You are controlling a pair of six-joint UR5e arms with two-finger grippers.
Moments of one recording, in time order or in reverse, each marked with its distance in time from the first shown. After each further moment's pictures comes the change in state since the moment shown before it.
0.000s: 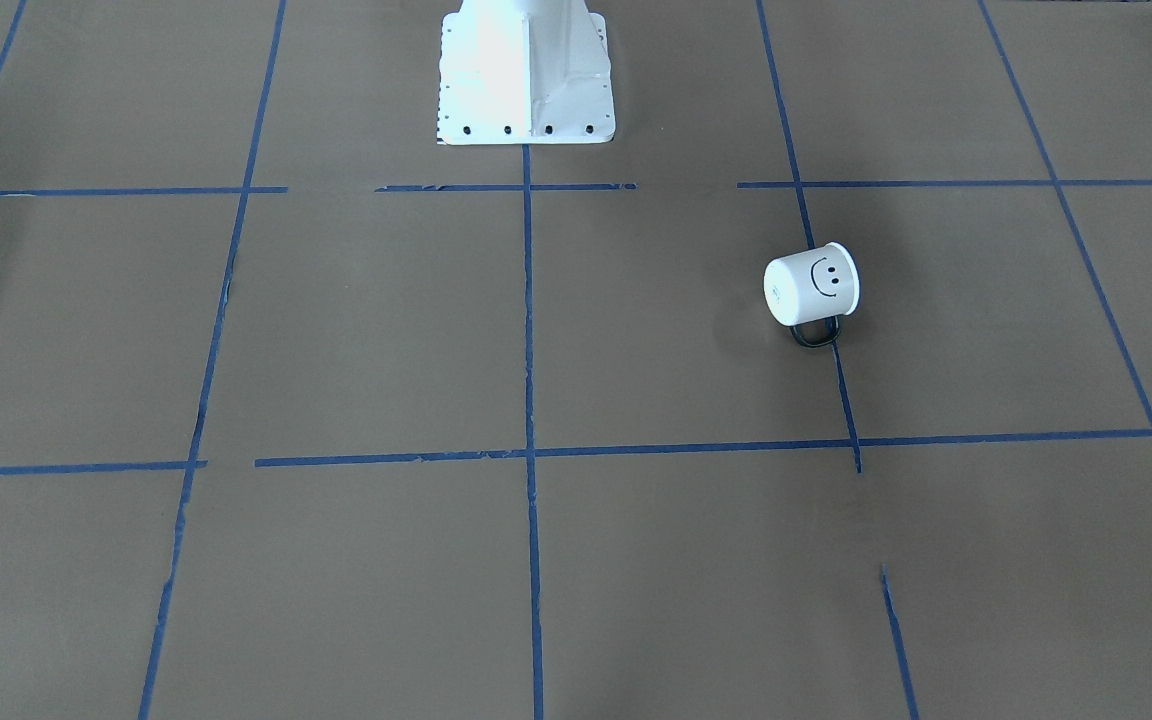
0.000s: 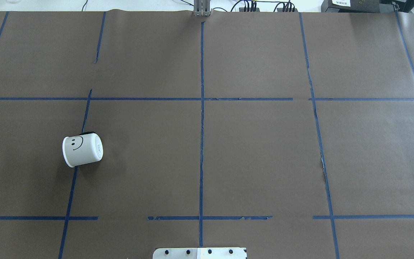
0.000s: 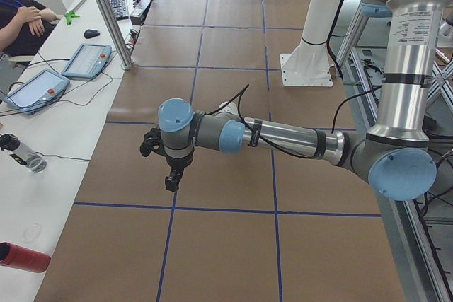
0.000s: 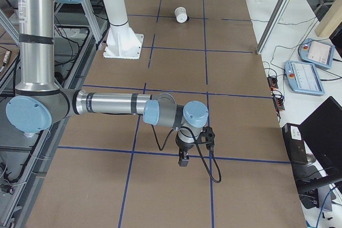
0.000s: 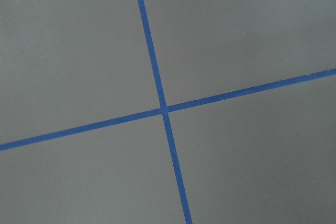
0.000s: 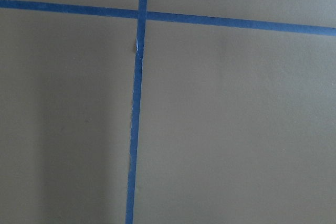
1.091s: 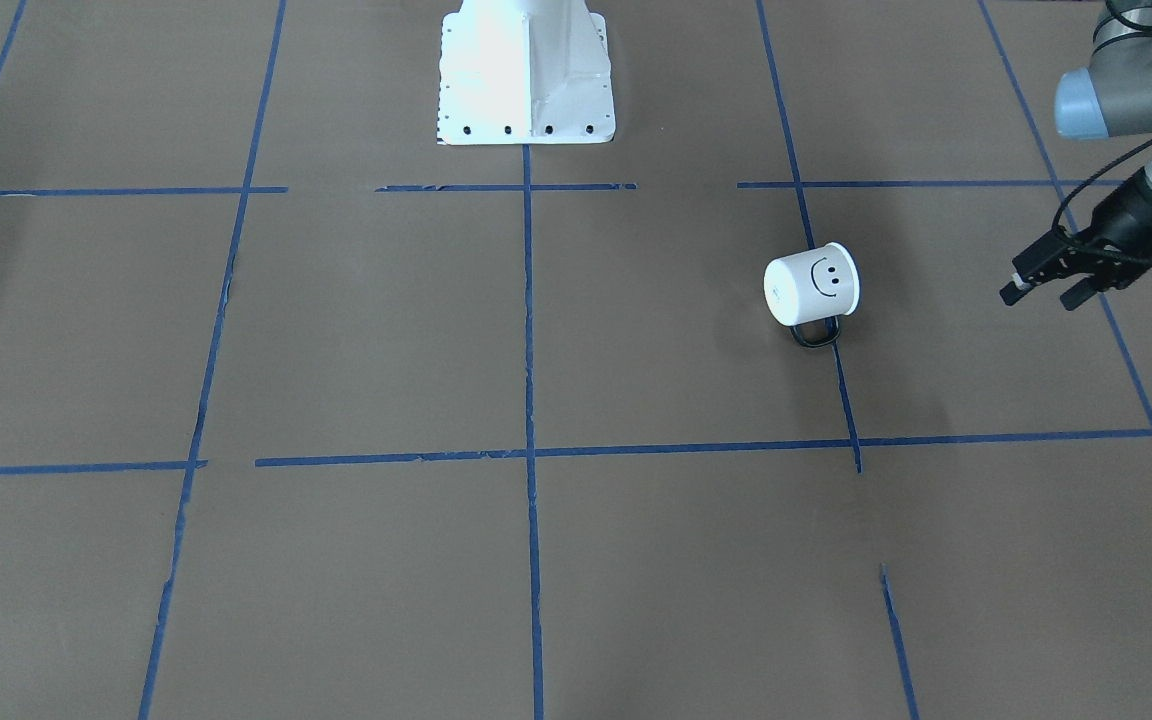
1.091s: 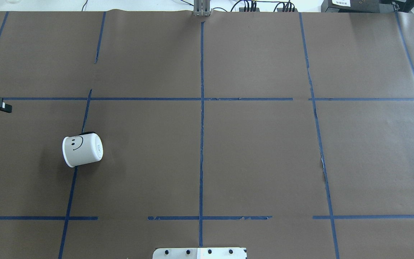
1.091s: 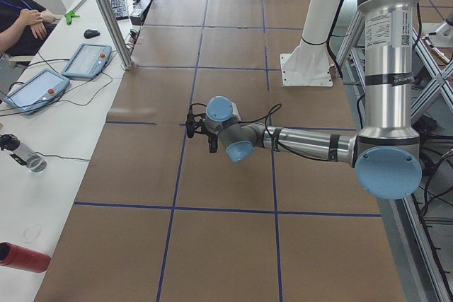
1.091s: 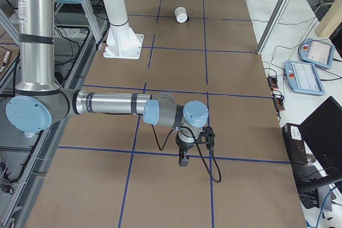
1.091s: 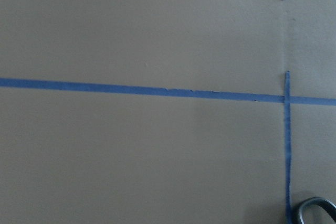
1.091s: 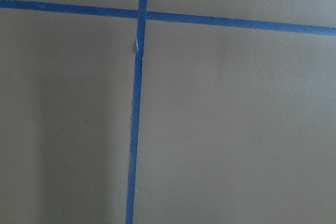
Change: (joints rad) left arm 0.547 0.153 0.000 -0.988 0.079 -1.370; right arm 0.000 0.000 0.000 0.000 0.000 0.000
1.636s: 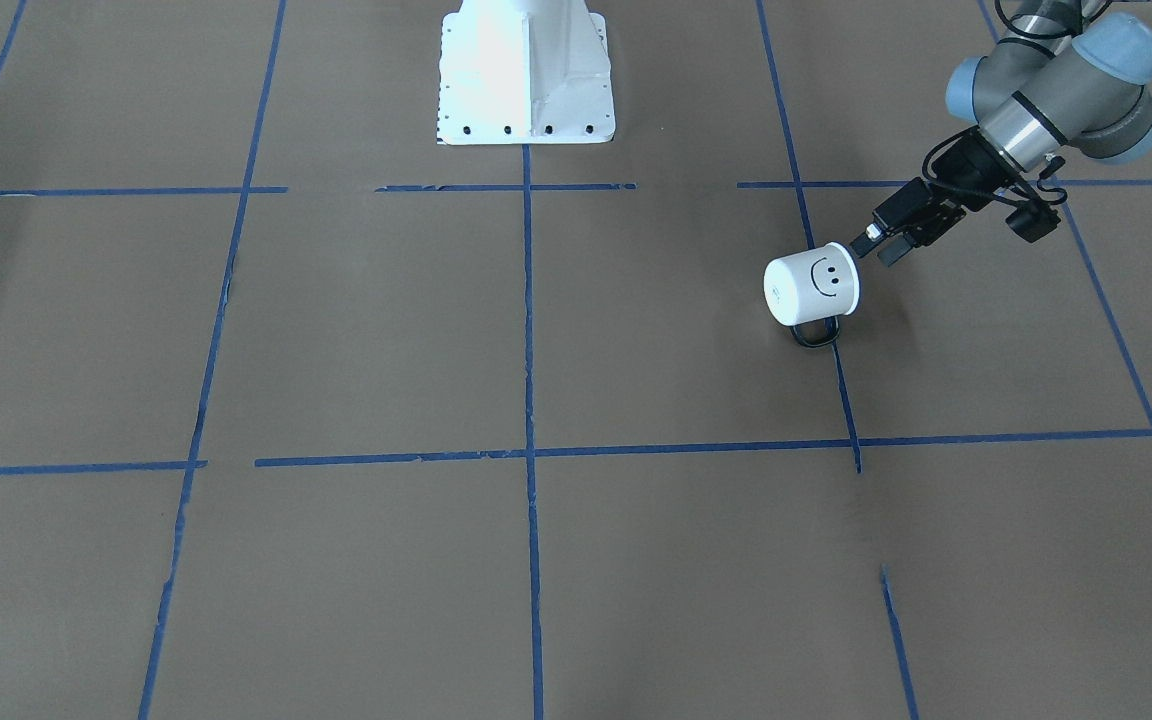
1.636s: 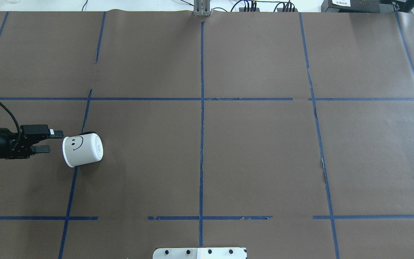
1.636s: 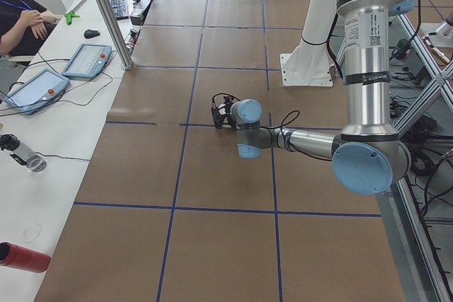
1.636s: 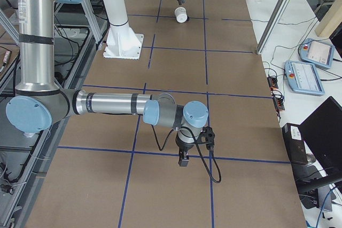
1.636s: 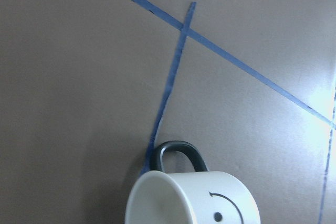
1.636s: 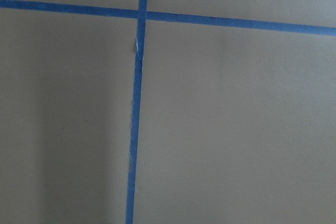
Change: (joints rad) left arm 0.256 0.007 0.051 -0.518 0.296 -0.539; right arm 0.000 0.000 0.000 0.000 0.000 0.000
